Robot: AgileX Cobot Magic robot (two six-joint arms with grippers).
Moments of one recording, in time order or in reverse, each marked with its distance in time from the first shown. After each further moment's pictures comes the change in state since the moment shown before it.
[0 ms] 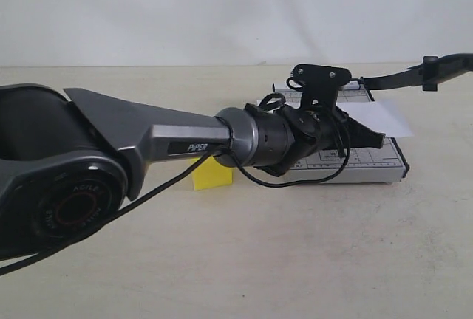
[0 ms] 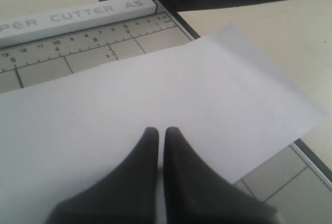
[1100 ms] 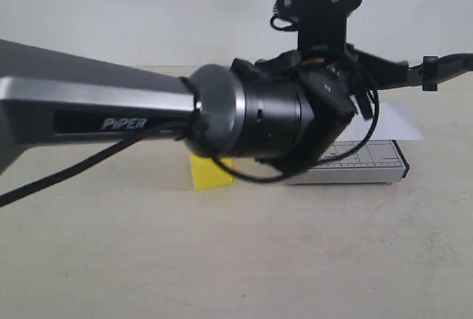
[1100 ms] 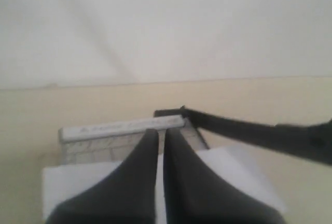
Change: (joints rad) left arm -0.161 -0.382 0.302 -0.096 -0.468 -0.037; right arm 0.000 0.000 0.000 0.006 -0.005 0.000
